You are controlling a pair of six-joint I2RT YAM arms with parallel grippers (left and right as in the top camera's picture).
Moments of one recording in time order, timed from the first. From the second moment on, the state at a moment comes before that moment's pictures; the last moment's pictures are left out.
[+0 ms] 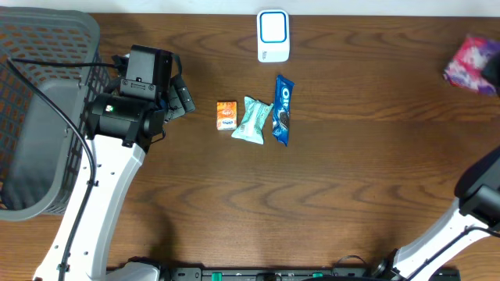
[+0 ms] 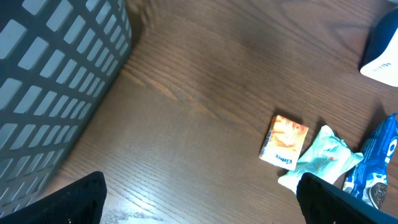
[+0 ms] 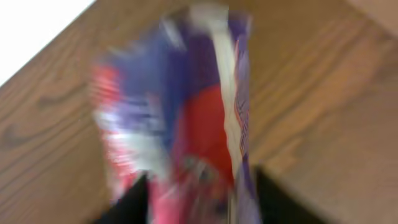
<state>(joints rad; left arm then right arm) -0.22 1.41 1.44 -1.05 -0.27 -0.56 -0.60 2.14 1.92 -0.69 -0.07 0.19</state>
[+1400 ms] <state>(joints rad) -0.22 1.41 1.44 -1.05 -0.27 -0.56 0.35 2.15 1.92 -1.04 -0.09 0.23</state>
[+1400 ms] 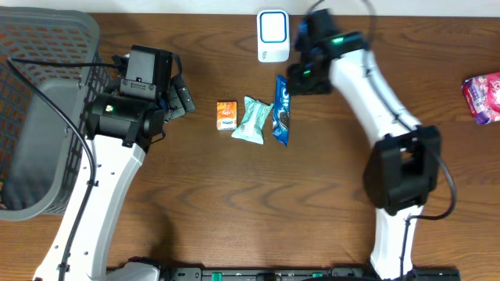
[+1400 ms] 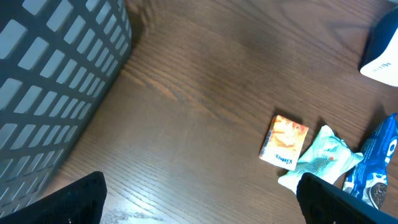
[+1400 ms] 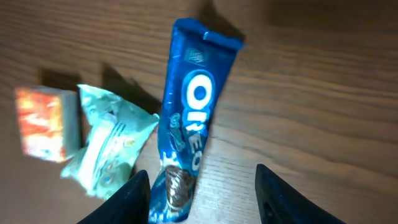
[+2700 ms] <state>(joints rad) -0.22 1.41 1.44 -1.05 -0.27 -0.56 0.58 2.36 1.85 -0.98 0.49 0.39</state>
